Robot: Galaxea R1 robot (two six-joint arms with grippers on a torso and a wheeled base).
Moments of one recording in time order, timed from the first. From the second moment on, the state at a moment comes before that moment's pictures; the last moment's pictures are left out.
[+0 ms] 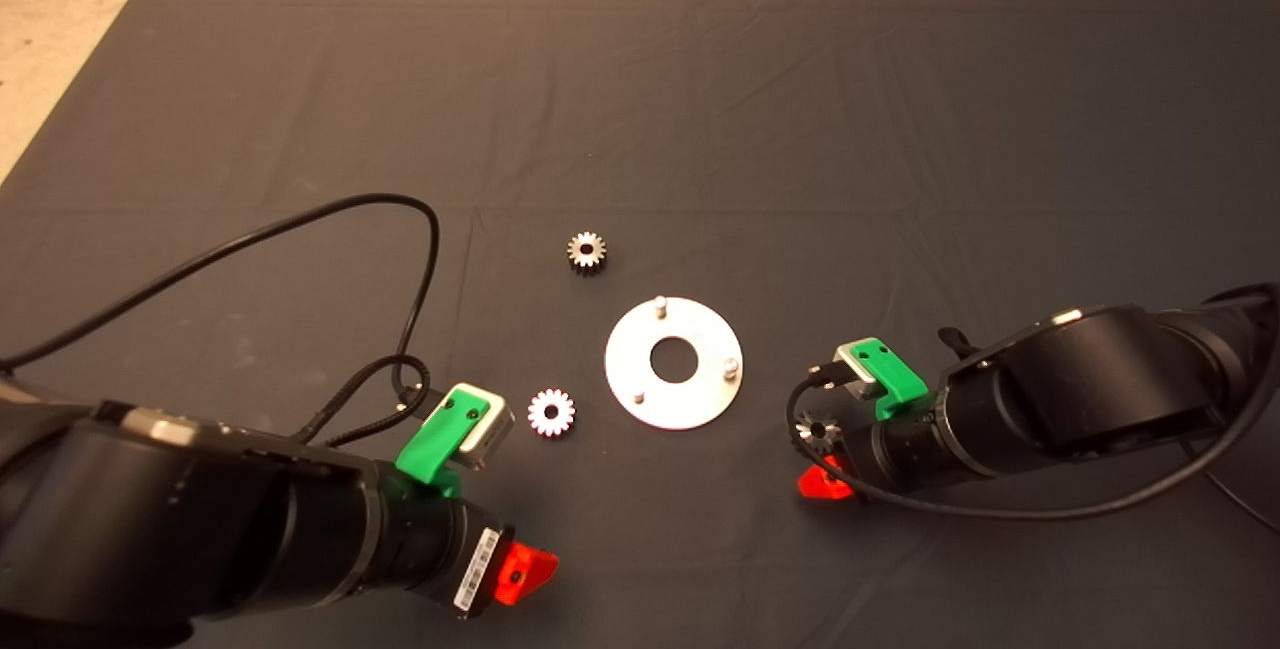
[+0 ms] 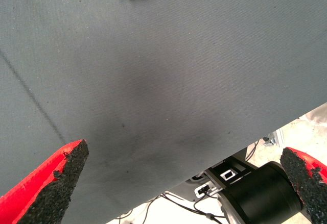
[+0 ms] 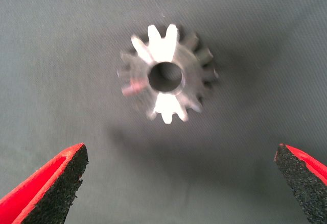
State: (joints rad) left arm -0.17 2.26 -0.35 0.68 1.44 -1.49; right arm 0.10 2.40 -0.64 -0.56 -1.53 1.47
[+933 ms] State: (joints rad) left arm -0.17 2.26 -0.35 0.68 1.44 -1.49; right arm 0.09 2.44 -0.70 -0.56 -1.53 1.45
